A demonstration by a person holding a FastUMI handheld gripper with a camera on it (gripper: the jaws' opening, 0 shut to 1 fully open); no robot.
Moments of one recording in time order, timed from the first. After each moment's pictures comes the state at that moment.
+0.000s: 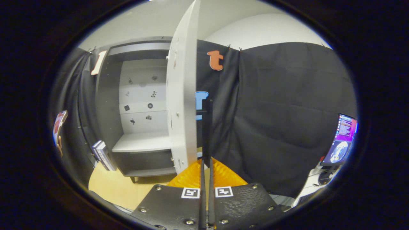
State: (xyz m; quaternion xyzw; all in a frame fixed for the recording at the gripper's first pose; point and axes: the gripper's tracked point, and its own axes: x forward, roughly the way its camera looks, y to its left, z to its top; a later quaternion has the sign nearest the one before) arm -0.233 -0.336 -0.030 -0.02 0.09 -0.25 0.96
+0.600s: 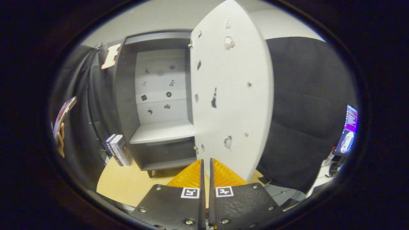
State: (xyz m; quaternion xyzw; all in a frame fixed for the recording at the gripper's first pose) arm -0.195 -0.227 -0.107 0.00 0.14 -0.18 0.97
